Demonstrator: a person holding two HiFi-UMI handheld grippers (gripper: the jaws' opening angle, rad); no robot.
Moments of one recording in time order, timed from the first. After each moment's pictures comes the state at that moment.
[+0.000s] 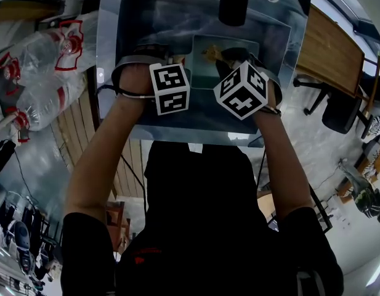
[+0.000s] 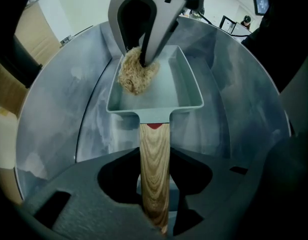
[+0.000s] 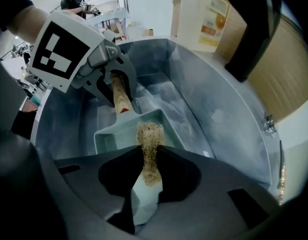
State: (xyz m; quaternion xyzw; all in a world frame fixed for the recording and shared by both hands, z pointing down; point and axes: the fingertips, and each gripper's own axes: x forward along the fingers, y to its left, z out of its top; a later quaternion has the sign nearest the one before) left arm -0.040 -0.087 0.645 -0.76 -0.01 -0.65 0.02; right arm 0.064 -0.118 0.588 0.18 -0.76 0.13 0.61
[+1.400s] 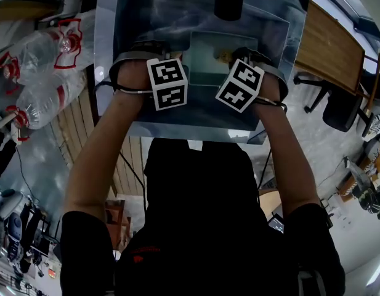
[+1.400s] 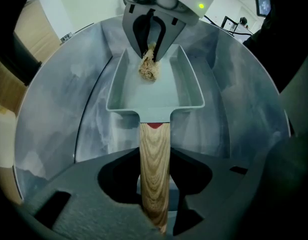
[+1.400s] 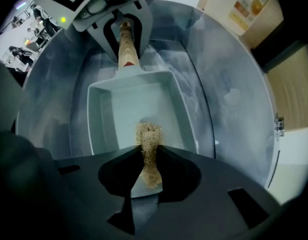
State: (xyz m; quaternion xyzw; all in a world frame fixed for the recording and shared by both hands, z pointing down) left arm -0.040 -0.087 0.647 -0.75 -0.01 -0.66 0.01; right arm 0.112 -0.102 0.618 0.10 -0.69 0.06 0.72
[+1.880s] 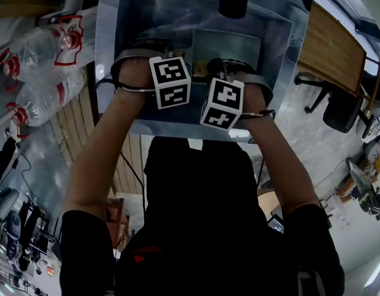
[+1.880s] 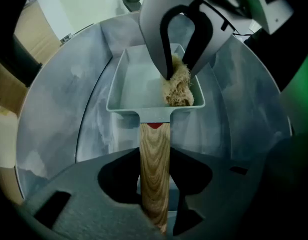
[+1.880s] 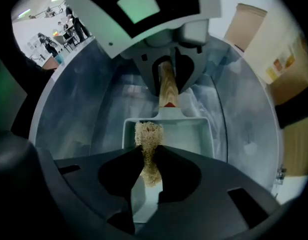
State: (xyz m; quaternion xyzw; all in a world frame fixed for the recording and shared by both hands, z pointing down) left arm -0.039 -0.087 0.646 -0.75 -0.01 -0.66 0.02; right arm 0.036 -0.057 0.605 0.02 -0.75 0.01 0.66
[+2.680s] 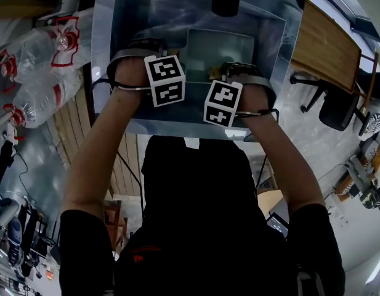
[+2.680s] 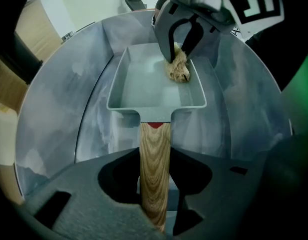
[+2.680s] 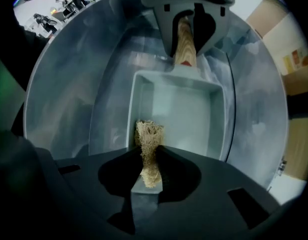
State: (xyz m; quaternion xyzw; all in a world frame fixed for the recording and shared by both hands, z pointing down) left arm -0.044 -0.088 0.653 -0.75 0.00 -0.66 0.01; right arm 0.095 -0.042 0.627 -0.03 -0.65 -0.02 0.76
